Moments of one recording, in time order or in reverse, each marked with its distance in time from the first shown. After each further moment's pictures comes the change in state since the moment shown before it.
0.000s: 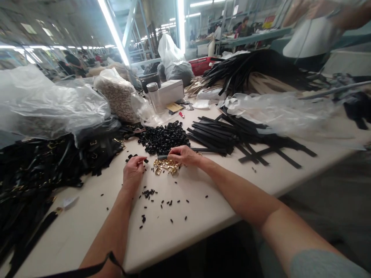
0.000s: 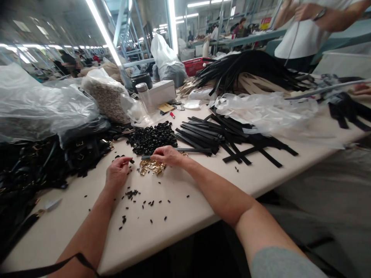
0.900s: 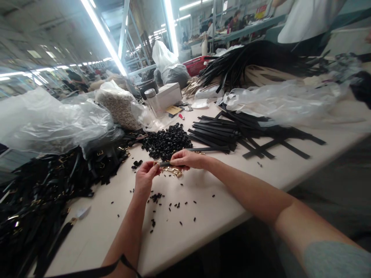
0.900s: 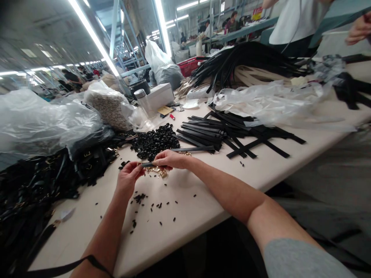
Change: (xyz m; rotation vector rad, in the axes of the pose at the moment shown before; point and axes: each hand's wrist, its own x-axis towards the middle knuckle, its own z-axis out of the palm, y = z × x) left_hand -0.015 0.042 0.014 -0.712 -0.144 -0.333; right_hand -0.009 -0.022 0.004 0.476 -0.199 0.161
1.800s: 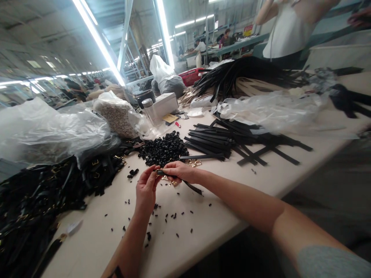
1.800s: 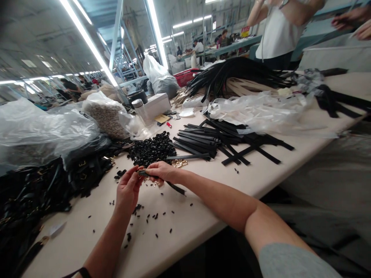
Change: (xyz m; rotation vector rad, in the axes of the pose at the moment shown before) left_hand -0.019 0.006 0.026 -0.336 -0.005 0.070; right_hand 0.002 0.004 0.021 0.251 0.058 0.004
